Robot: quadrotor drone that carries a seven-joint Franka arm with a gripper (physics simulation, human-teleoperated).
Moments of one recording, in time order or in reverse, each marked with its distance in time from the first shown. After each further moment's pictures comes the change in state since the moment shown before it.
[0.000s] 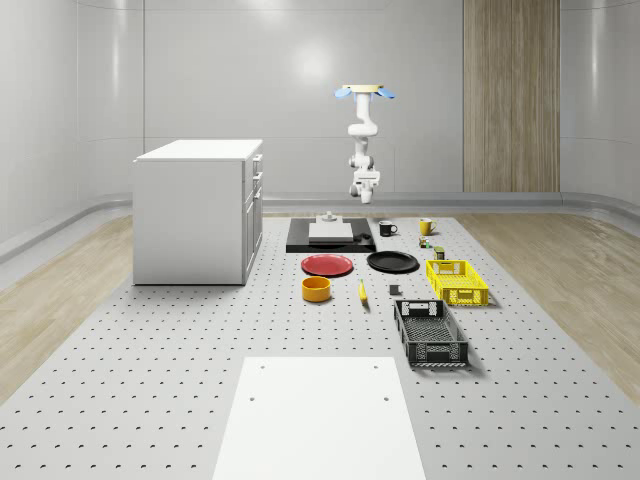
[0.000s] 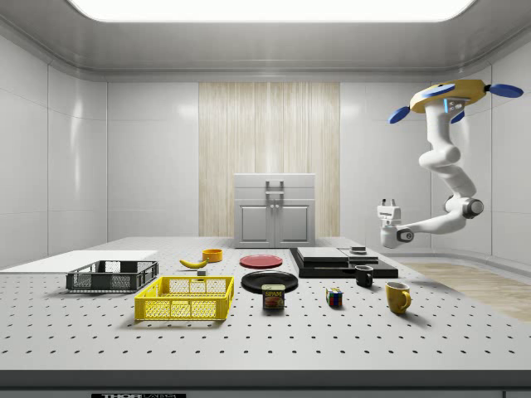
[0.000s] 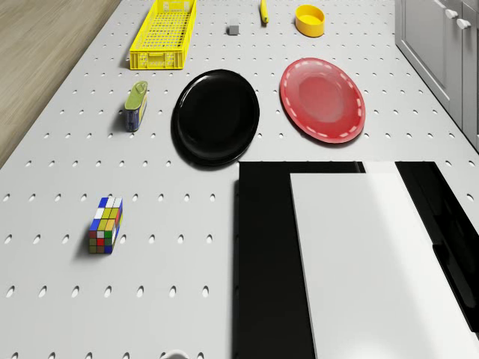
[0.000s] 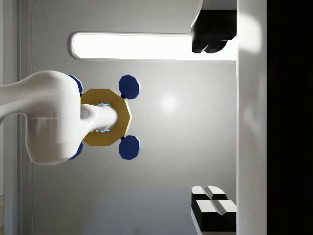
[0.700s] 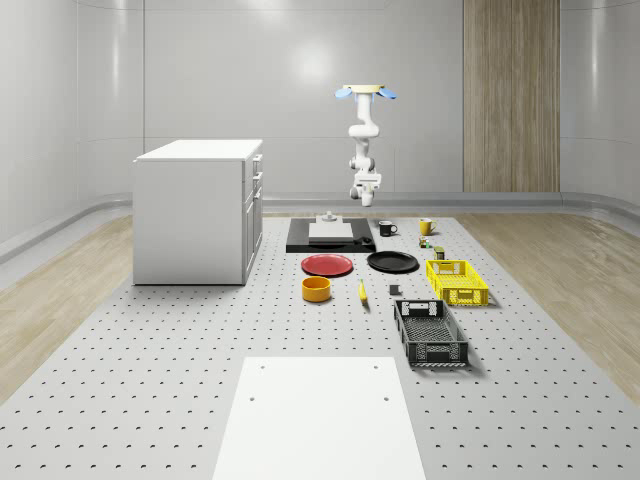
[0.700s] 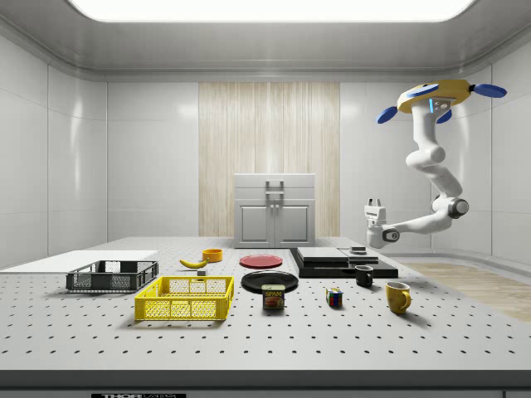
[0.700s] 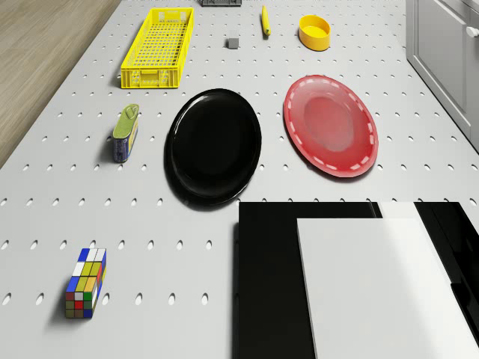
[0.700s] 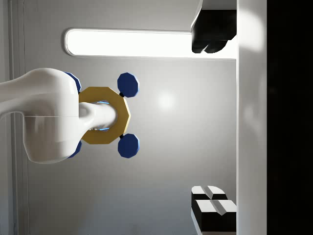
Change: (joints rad) arm -0.004 -0.007 0.011 -0.007 -0.015 0.011 0.002
